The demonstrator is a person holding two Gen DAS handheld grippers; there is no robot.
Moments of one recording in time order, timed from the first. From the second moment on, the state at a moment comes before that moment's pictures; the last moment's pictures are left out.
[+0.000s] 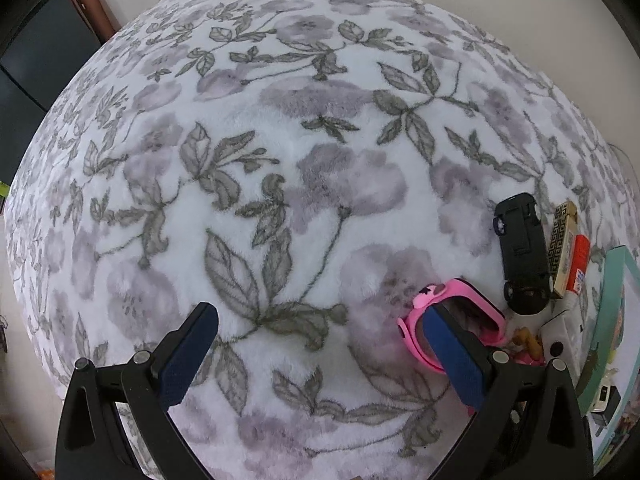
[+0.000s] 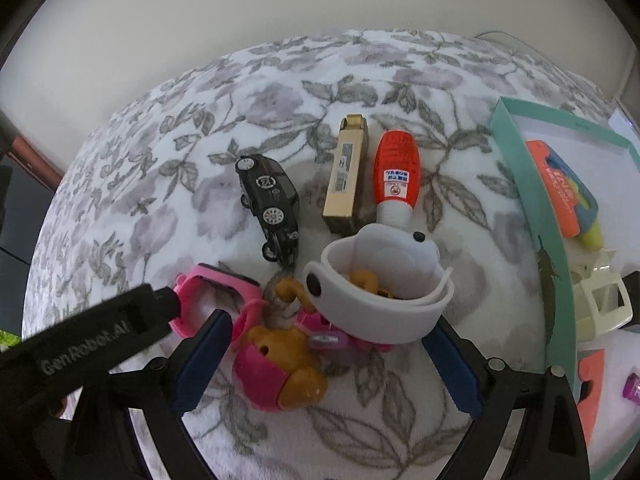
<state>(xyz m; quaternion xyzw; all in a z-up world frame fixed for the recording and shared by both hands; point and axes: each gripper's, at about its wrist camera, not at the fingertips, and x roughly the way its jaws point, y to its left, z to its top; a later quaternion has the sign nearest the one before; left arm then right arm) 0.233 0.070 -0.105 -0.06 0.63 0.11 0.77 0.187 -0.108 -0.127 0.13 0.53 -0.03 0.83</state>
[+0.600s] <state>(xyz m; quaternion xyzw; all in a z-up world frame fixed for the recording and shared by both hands) 0.240 0.040 -0.140 -0.04 0.63 0.10 0.77 0.163 -0.126 -0.119 0.14 0.54 -0.01 0.83</state>
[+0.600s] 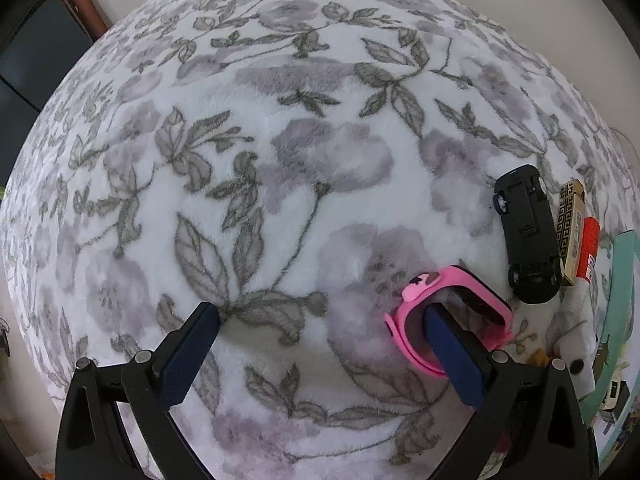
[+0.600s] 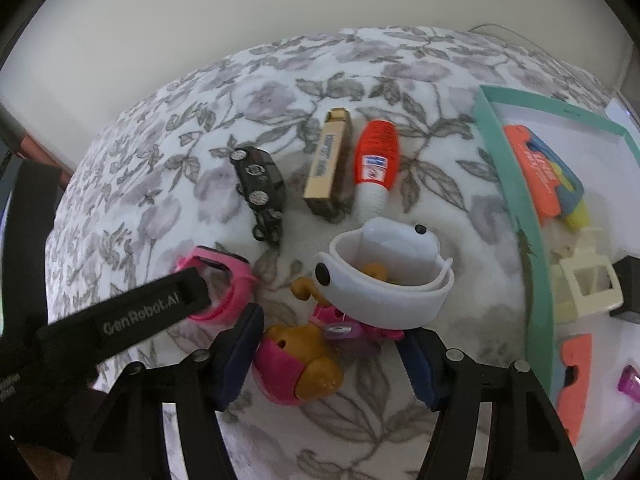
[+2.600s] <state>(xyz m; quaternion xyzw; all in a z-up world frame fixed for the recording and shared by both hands) 0.132 -0.034 0.000 -0.07 0.50 -0.04 0.86 0.067 -0.239 0.000 0.24 0.41 -0.13 0.87</state>
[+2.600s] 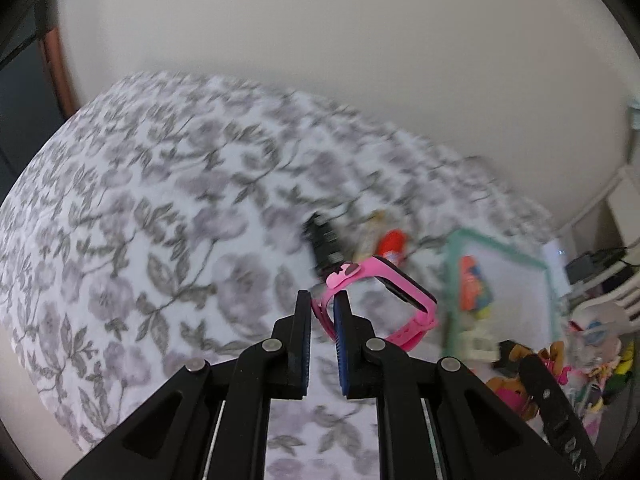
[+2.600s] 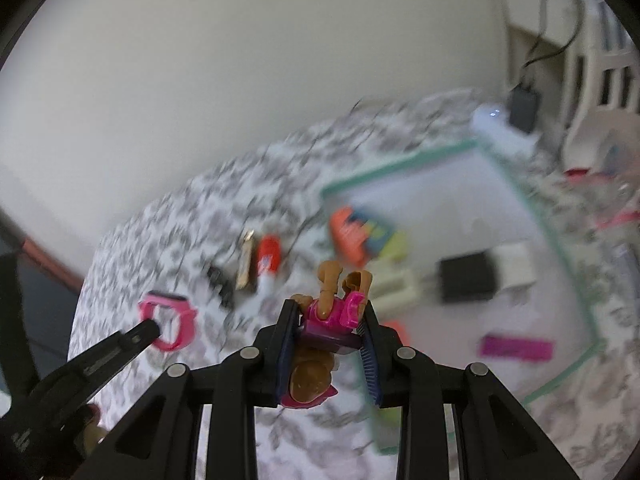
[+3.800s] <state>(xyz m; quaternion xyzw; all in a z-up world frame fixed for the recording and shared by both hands) 0.089 -0.196 -0.059 0.07 0.53 -0.19 0.82 0.028 -0.356 -0.063 0.25 0.48 -0.28 0.79</state>
